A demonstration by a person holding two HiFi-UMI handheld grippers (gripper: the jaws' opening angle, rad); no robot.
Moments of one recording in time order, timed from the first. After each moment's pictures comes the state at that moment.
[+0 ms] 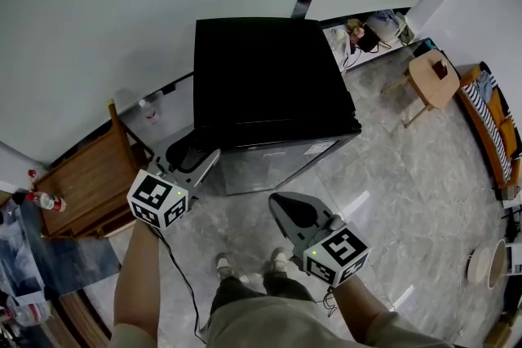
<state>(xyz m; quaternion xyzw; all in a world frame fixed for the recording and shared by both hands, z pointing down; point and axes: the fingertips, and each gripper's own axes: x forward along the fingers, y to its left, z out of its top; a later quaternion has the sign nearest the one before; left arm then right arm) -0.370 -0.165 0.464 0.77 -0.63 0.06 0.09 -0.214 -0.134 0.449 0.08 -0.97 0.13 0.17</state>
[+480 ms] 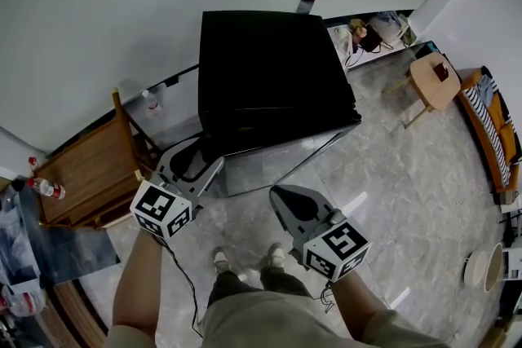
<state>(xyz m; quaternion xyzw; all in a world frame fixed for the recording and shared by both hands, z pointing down) -0.336 -0.123 0.464 0.76 -0.64 0.03 0.09 -0.203 -0.117 0.446 0.08 -0.97 0.13 0.17</state>
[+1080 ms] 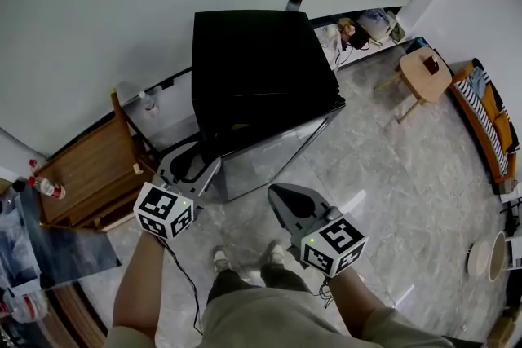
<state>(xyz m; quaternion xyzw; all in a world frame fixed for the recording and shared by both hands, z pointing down) -0.301 -0.089 0.463 0.75 -0.65 0.04 0.11 -0.165 -0.084 0.441 0.10 -0.97 0.14 0.16</state>
